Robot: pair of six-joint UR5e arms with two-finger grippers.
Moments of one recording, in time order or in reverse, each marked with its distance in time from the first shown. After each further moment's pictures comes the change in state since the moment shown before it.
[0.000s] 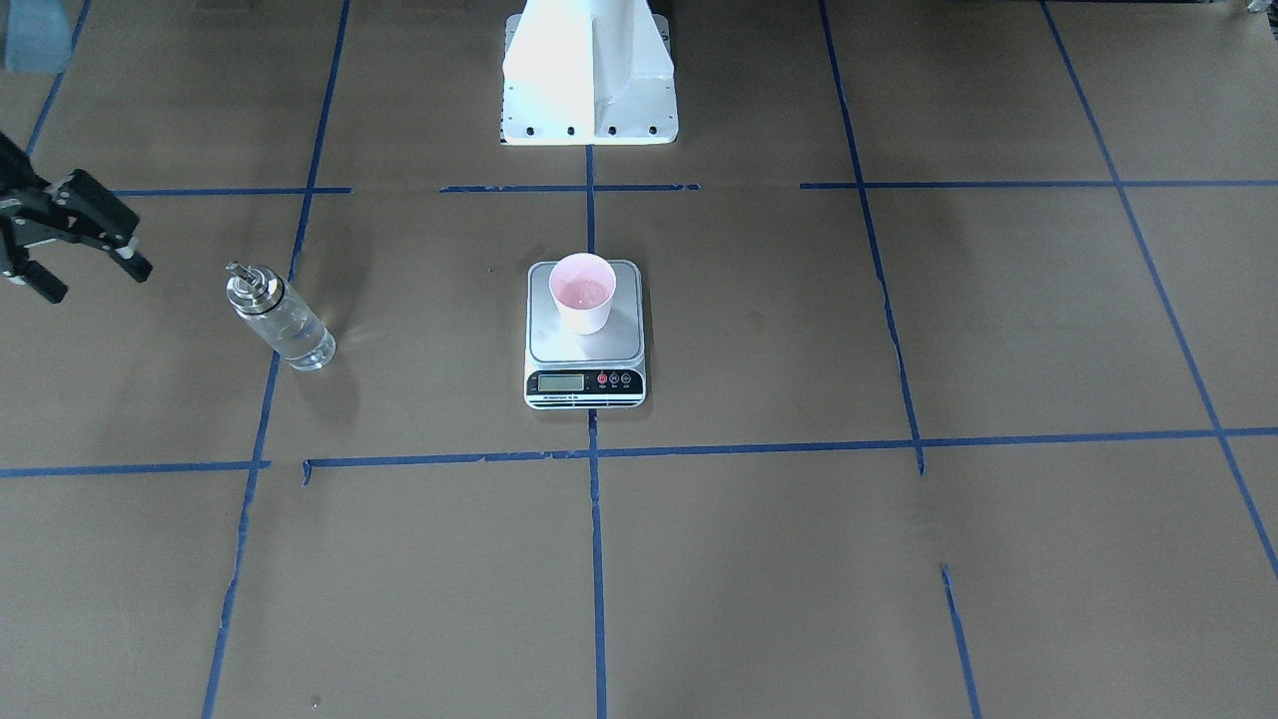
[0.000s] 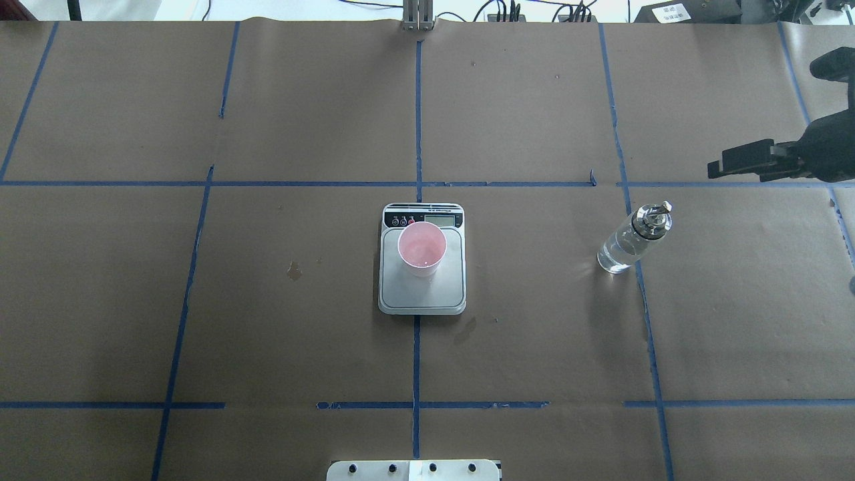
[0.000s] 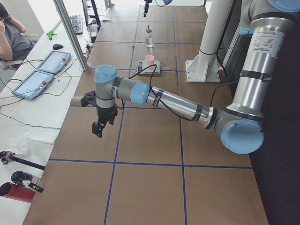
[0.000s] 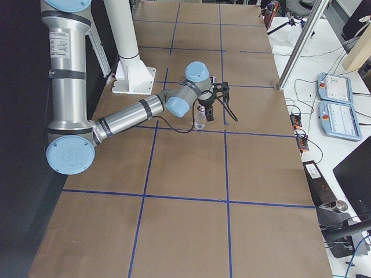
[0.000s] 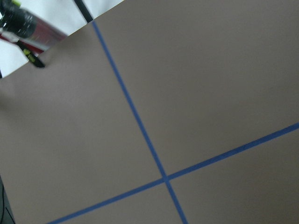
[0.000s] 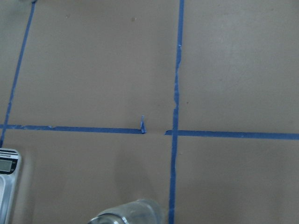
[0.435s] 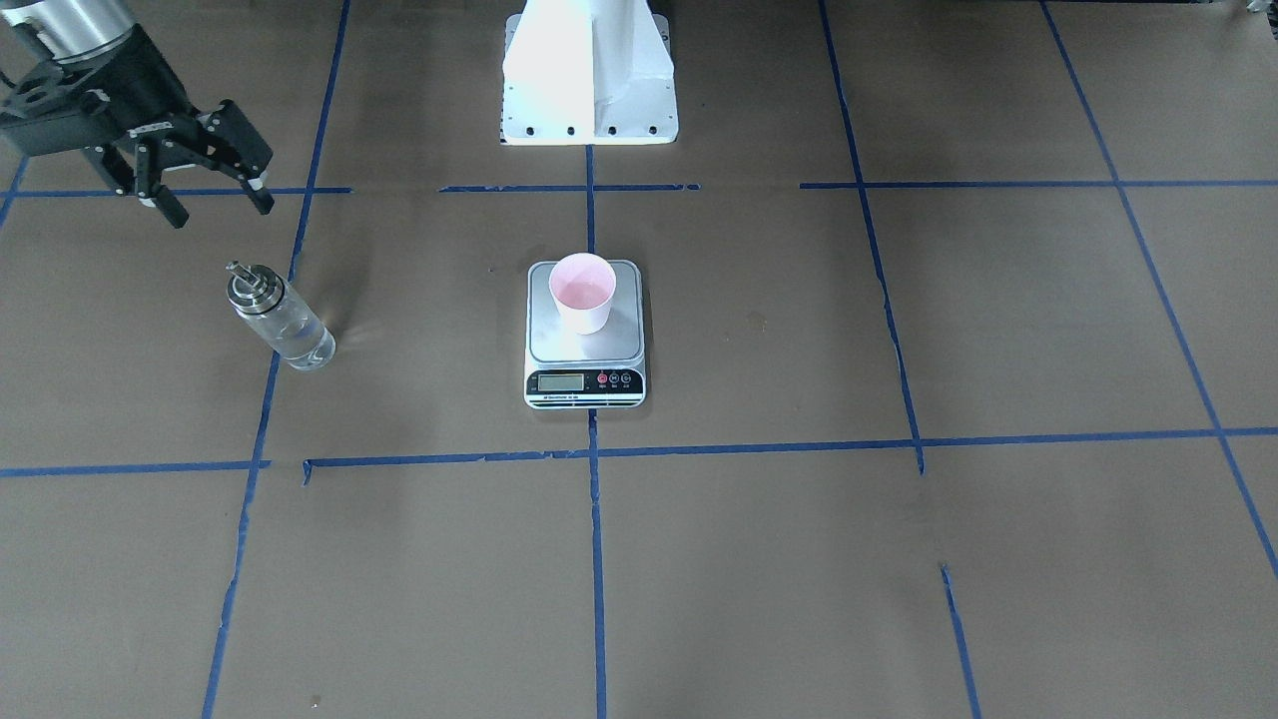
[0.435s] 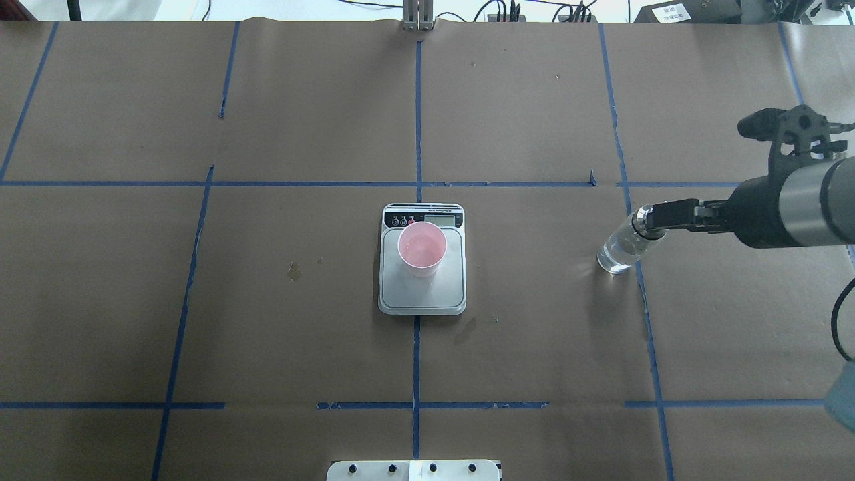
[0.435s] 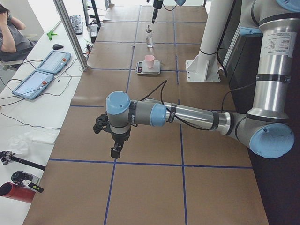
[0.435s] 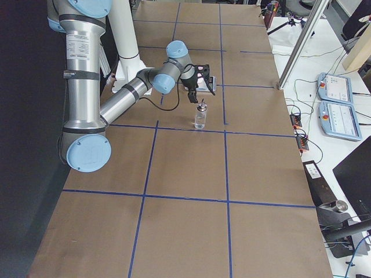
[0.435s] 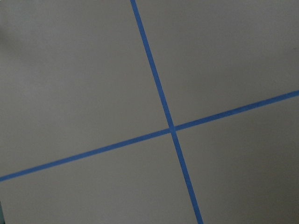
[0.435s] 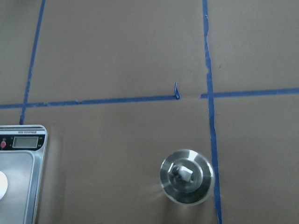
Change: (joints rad) left arm -0.061 0.126 -0.012 -0.006 -0.116 0.016; right arm -0.343 -0.022 0.217 -0.178 -0.383 0.226
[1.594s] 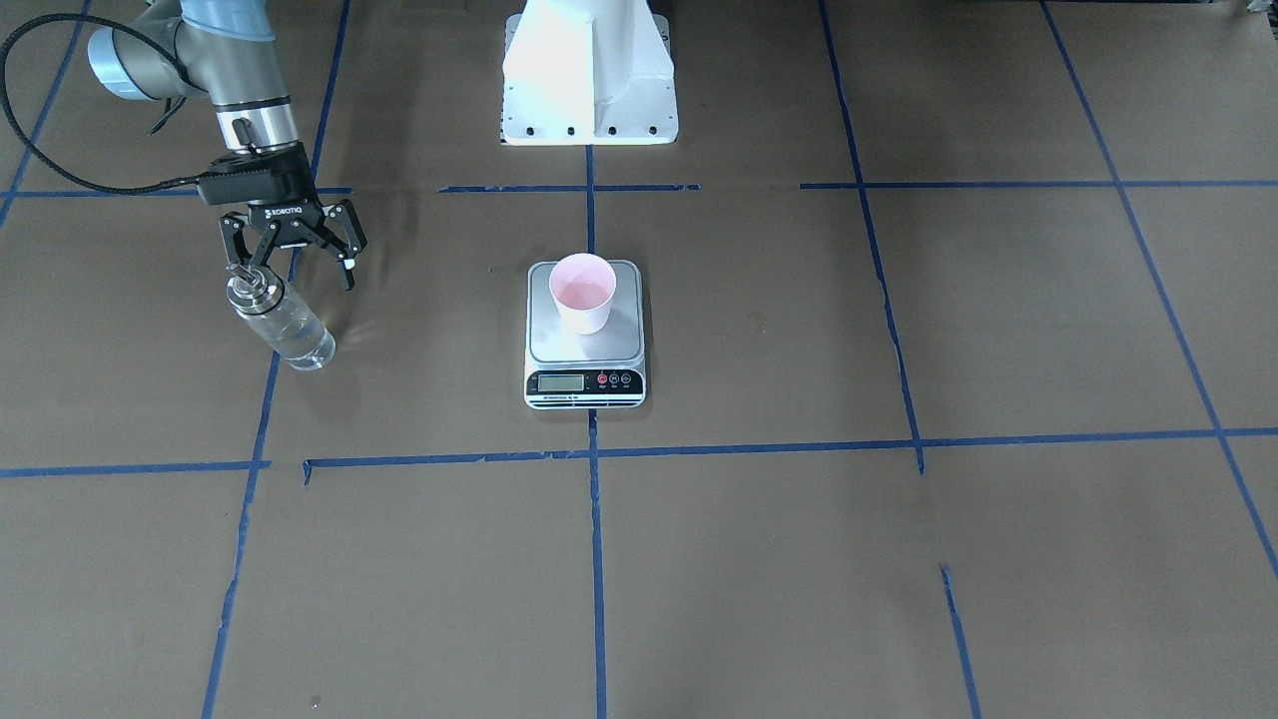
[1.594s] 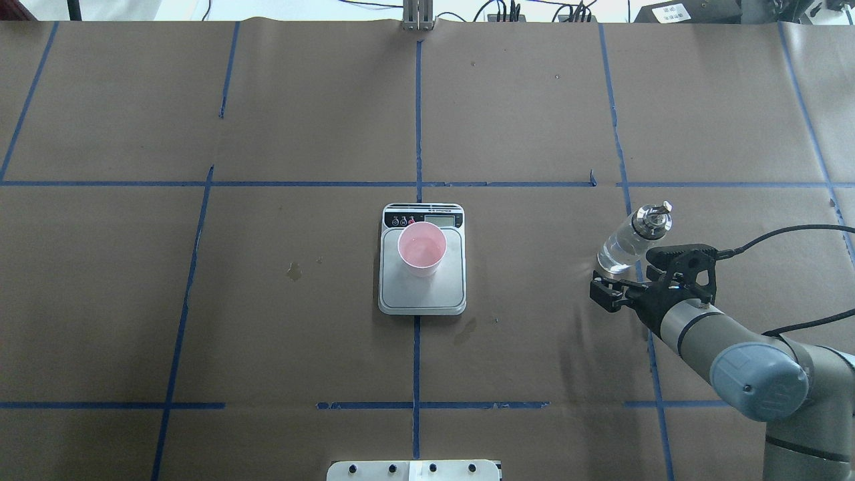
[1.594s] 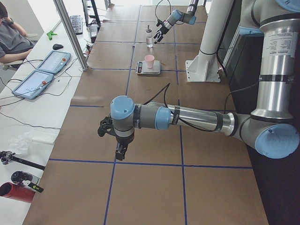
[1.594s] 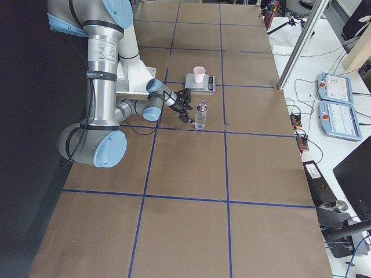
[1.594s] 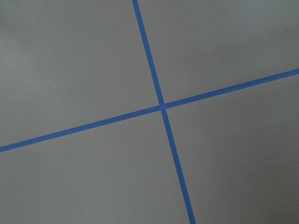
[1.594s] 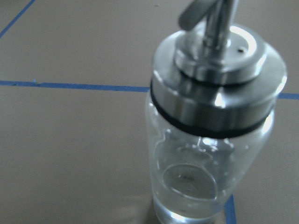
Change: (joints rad) left arm -0.001 0.028 -0.007 -0.008 -0.027 0.000; right arm -0.381 -0.054 -0.360 0.452 -0.684 0.065
